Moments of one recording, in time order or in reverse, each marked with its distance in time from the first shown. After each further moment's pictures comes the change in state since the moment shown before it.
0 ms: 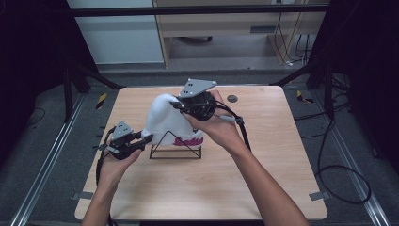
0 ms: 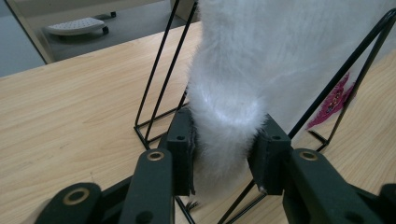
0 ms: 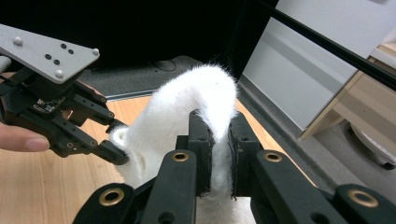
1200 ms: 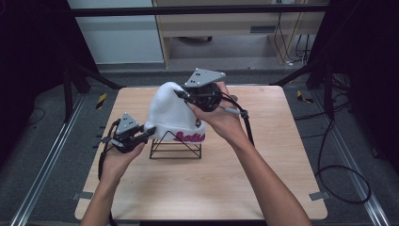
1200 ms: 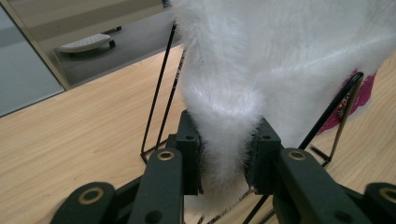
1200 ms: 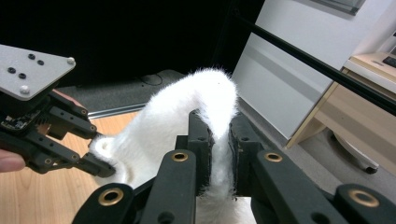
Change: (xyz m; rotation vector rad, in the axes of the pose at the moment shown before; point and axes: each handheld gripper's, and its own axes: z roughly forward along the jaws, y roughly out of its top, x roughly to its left) left arm -0.012 0.031 0.002 0.001 0.026 0.087; right arm -0.020 0.008 -0.010 -0.058 -0.058 0.018
